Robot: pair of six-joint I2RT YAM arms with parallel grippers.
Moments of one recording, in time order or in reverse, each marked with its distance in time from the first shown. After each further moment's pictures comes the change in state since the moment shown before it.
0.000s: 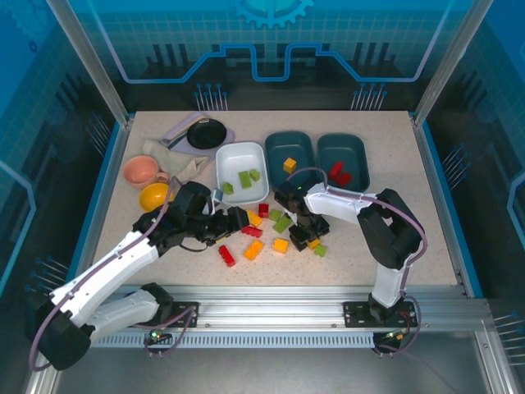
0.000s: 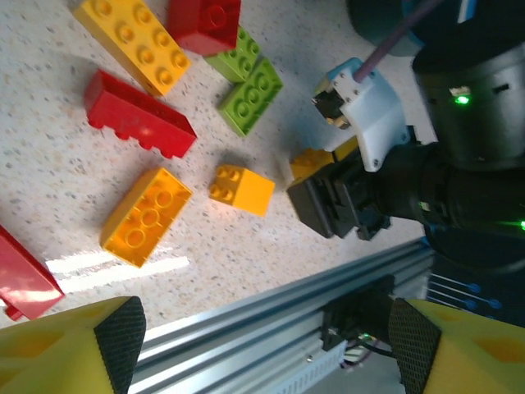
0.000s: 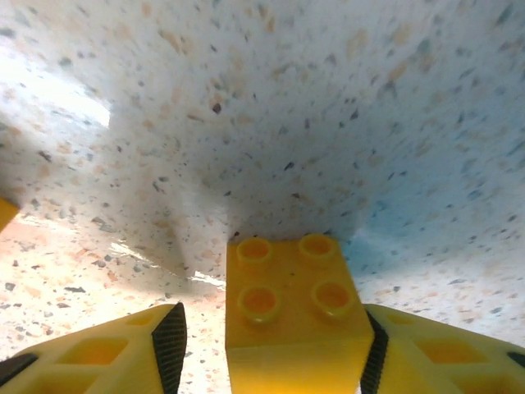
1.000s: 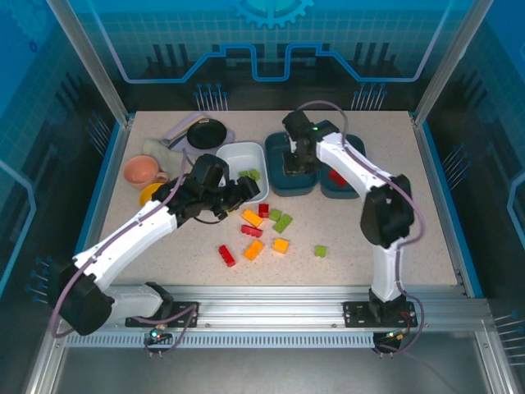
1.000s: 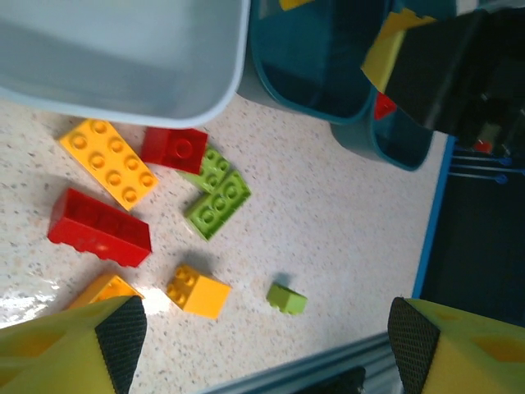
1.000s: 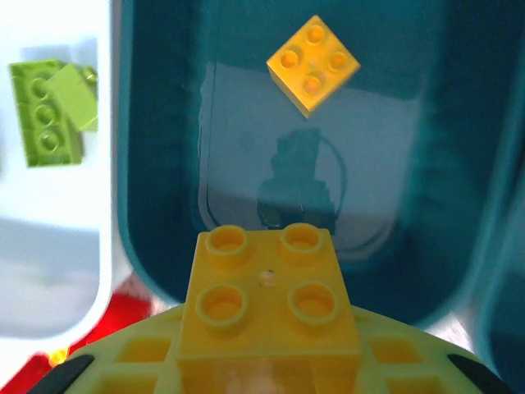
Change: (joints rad) left arm 0.017 0.315 0.299 0.003 -0.168 -0.078; right arm -0.225 0.235 0.712 0.001 -0.055 0.123
